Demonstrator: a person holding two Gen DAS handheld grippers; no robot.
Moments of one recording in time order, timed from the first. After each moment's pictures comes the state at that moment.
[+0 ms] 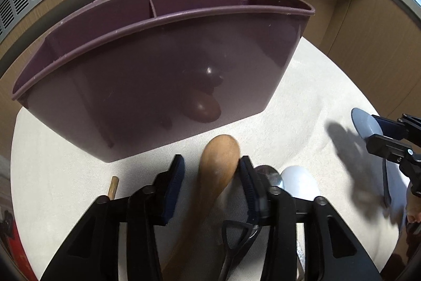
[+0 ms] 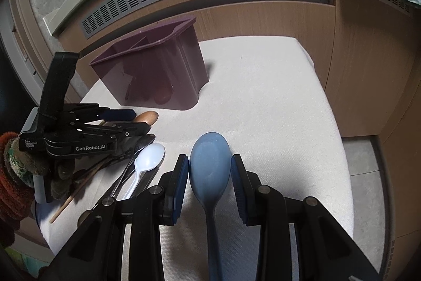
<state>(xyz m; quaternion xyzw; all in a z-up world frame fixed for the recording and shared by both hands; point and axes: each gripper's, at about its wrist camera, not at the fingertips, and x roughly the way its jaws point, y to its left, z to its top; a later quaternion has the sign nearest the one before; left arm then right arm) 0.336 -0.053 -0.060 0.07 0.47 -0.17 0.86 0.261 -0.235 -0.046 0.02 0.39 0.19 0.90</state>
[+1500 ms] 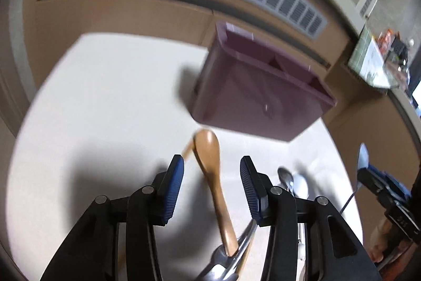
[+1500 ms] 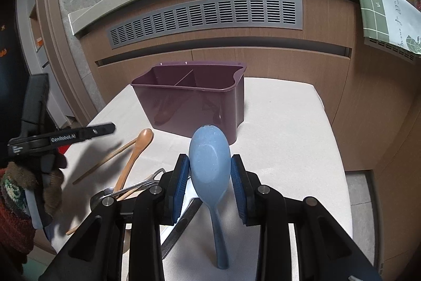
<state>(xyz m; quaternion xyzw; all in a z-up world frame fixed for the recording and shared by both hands) 0.269 0.070 -0.045 -0.16 0.42 -0.09 0.89 0.229 -0.181 -0.003 -0.02 0.33 0.20 0.92</state>
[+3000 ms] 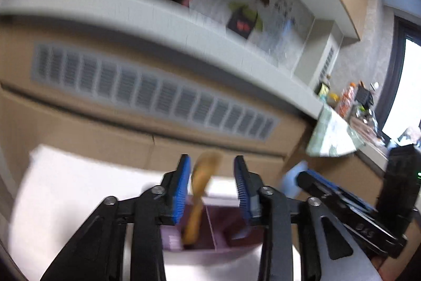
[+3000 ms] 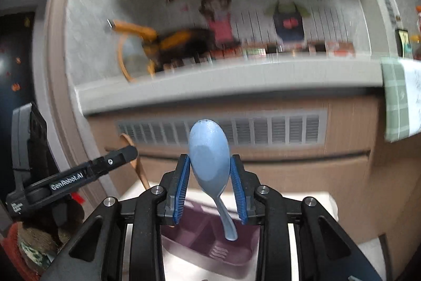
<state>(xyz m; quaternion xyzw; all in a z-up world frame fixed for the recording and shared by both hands) 0.344 0.066 0.077 -0.20 0.21 -0.15 0.94 0.331 -0.142 0.098 0.02 0.19 0.22 0.96</state>
